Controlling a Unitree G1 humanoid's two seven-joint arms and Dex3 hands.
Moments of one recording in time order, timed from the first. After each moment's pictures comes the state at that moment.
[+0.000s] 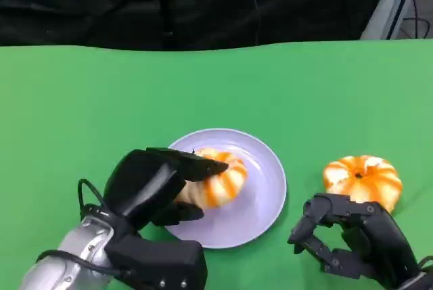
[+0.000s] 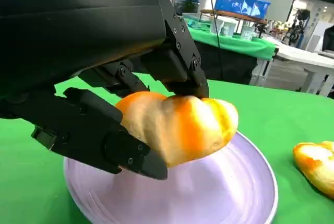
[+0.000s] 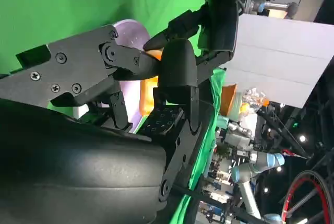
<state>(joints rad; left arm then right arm) -0.31 0.27 -0.40 0.40 0.77 -0.41 0.30 -0.07 -0.02 0.09 0.60 0.16 -0.93 0.48</state>
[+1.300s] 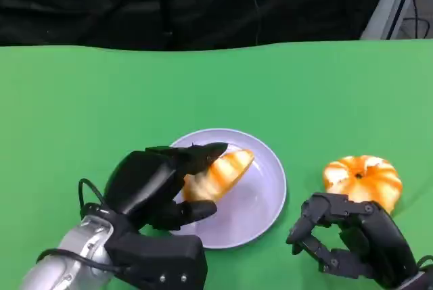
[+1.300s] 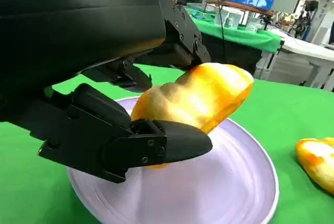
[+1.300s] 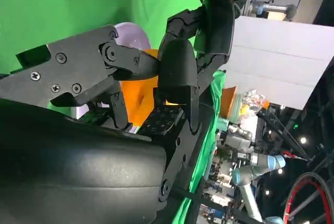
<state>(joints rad) -0.31 0.26 -0.40 0.39 0.75 -0.37 0.25 -0.06 -0.02 0.09 0.57 0.16 -0.90 0.49</state>
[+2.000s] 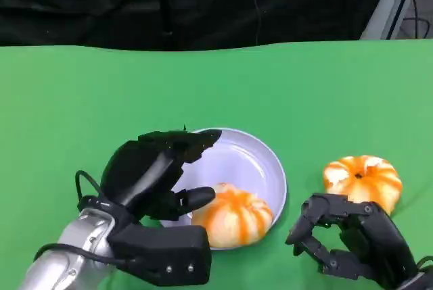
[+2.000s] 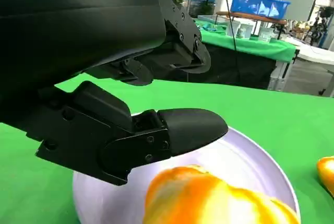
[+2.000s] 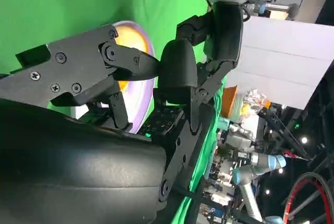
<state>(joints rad) -0.31 0.26 -0.39 0.32 0.78 -0.28 0.25 -0.06 -0.02 0.09 0.56 0.14 -0.90 0.48</state>
